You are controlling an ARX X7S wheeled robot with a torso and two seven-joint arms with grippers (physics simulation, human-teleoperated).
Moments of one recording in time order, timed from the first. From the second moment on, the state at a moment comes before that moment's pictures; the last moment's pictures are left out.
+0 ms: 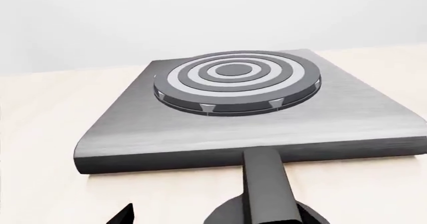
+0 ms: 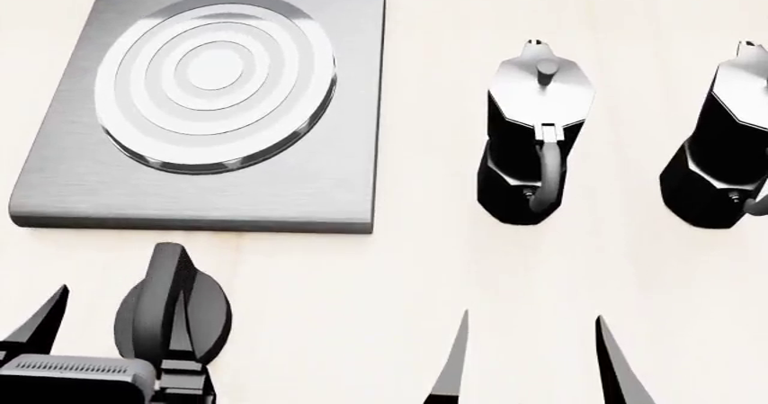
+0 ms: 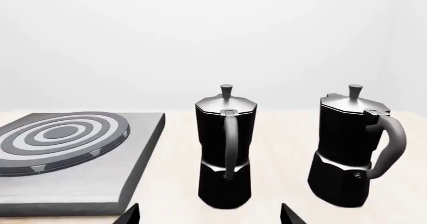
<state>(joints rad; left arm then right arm) -0.18 -0.25 0.30 0.10 -0.17 -0.07 -0.33 -0.04 0.34 -0.28 -0.55 0.20 0.10 0.43</state>
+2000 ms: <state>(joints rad) -0.07 -0.29 0.27 0.20 -0.22 -0.11 -0.46 -0.03 0.36 -0.31 -0.54 0.22 0.09 0.46</state>
